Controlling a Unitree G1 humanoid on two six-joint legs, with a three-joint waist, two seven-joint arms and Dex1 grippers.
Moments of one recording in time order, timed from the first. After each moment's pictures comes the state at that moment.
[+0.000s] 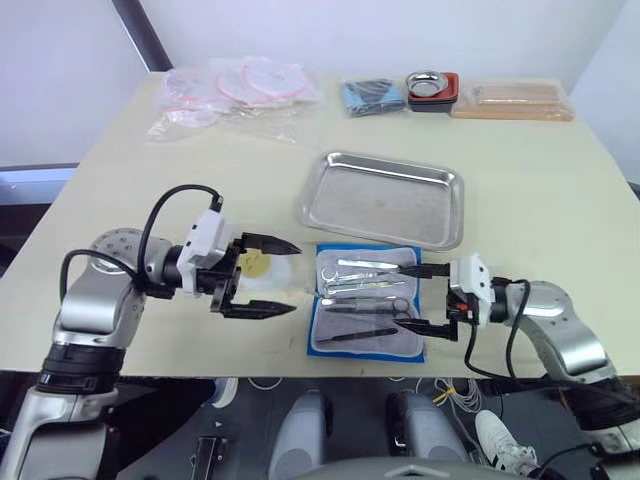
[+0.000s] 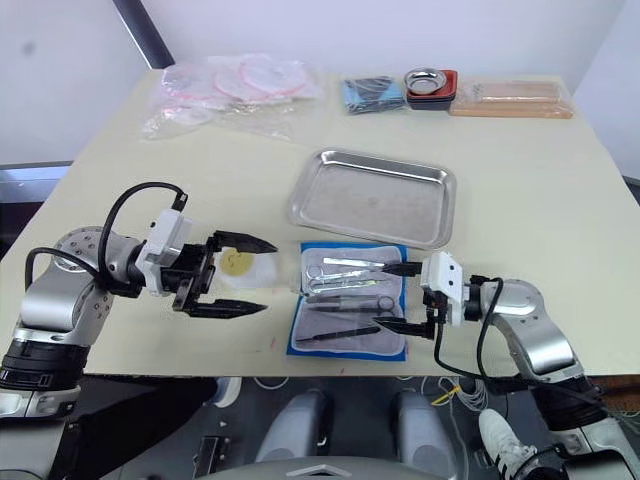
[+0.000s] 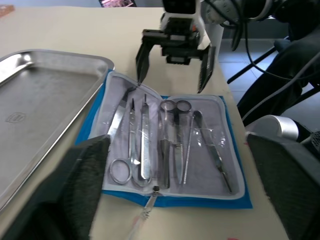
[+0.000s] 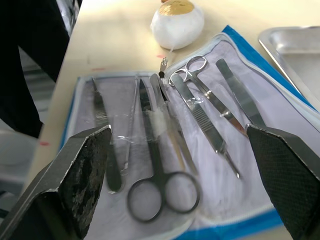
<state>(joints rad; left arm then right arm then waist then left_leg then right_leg) -0.34 0.85 0.05 -0.07 -0.54 0.24 -1.53 -0.23 -0.54 0.19 -0.08 0.31 0.07 1.13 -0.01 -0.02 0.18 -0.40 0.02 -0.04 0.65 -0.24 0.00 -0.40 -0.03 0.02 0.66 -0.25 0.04</state>
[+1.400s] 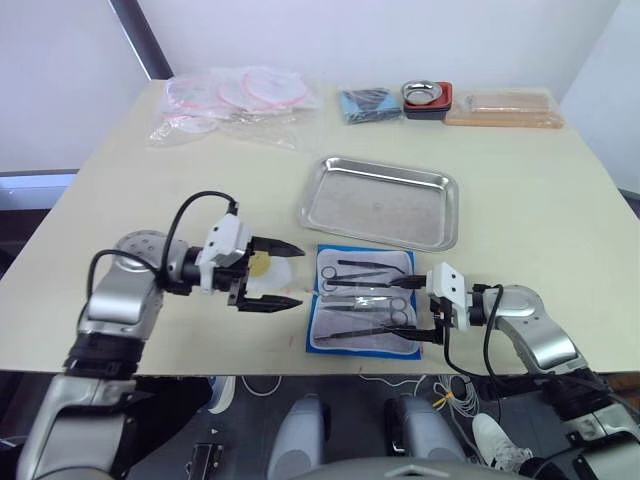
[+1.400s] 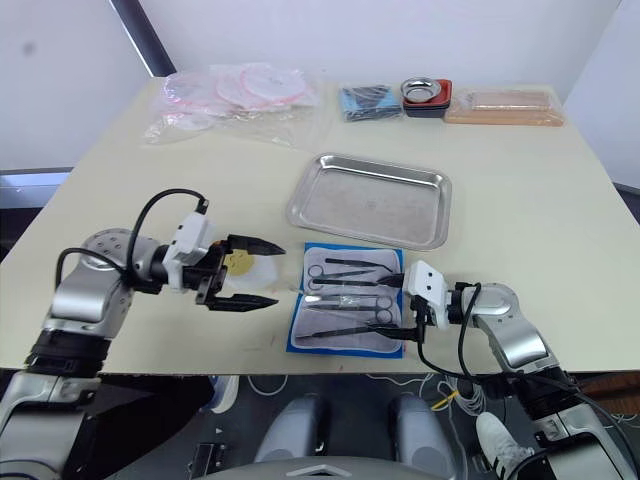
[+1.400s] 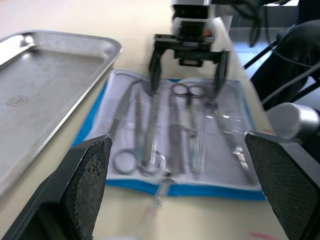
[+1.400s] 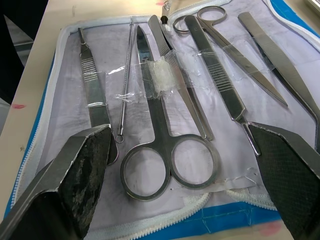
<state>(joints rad) -0.48 0.74 -0.09 0.18 -0.39 0.14 -1.51 -0.26 -0.50 0.29 0.08 0.20 0.11 1.10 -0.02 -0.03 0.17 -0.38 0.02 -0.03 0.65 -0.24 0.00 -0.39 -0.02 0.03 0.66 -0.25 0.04</state>
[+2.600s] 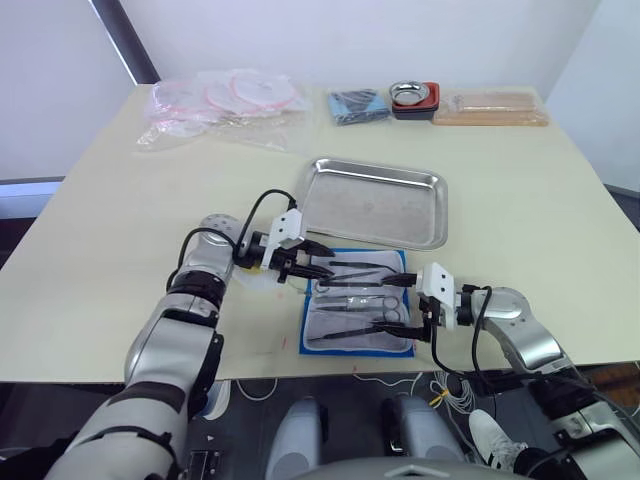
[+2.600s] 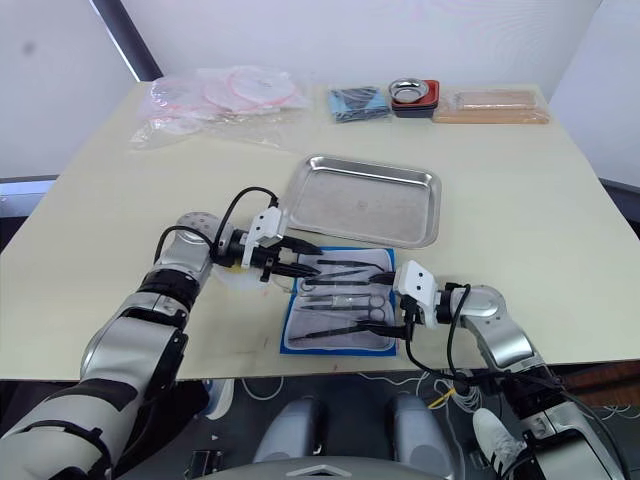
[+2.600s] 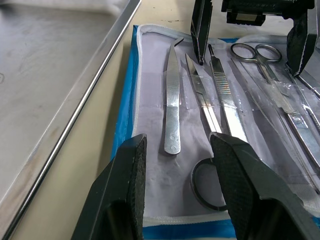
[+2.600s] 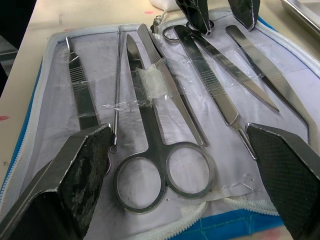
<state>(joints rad) -0.88 0.47 -0.19 1.04 -0.10 -0.32 -1.55 -0.27 -0.45 0.31 0.11 0.19 0.06 1.05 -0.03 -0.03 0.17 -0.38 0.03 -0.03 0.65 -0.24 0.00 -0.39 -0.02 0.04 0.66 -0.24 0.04</state>
